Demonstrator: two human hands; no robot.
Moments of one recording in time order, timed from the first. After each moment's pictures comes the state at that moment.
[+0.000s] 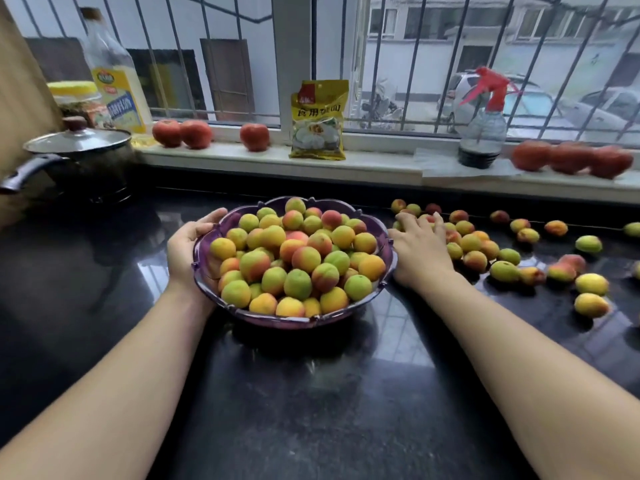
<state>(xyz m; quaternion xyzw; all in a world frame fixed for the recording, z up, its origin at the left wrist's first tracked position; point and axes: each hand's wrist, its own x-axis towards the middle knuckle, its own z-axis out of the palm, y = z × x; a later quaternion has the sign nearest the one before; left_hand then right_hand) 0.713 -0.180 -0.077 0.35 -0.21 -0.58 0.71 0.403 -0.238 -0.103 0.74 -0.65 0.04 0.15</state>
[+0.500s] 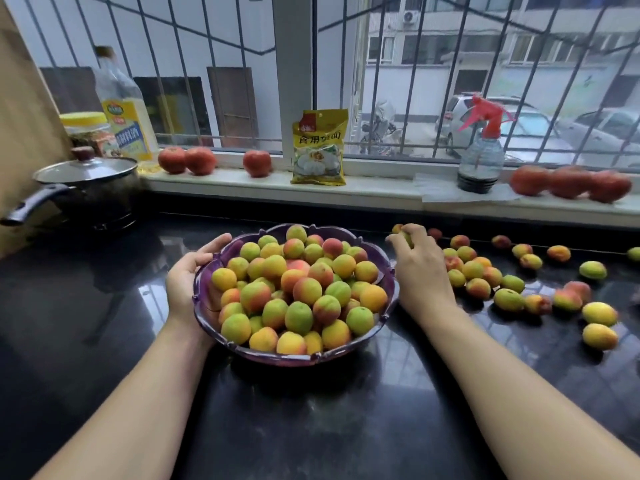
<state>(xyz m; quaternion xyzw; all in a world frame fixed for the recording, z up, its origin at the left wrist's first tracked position) 0.713 -0.180 -0.080 0.34 -0.21 -0.58 0.71 0.404 -0.243 -0.110 0.72 -0.61 0.29 0.15</state>
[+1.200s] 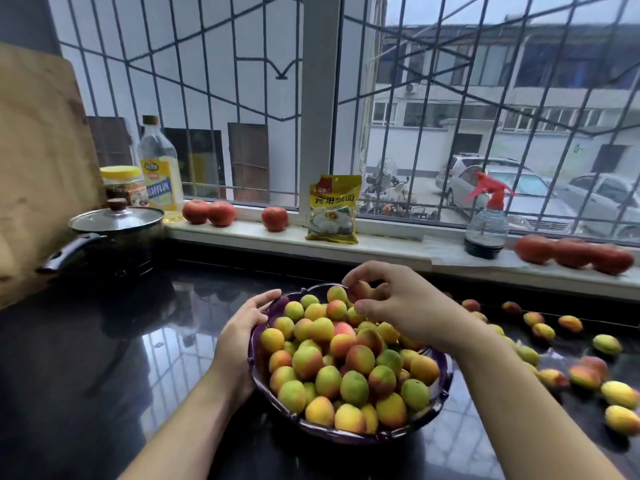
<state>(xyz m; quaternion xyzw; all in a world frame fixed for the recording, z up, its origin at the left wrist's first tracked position) 0.689 -0.186 -0.078 0.39 -0.27 -0.59 0.65 0.454 -0.189 0.017 0.79 -0.47 0.29 -0.27</state>
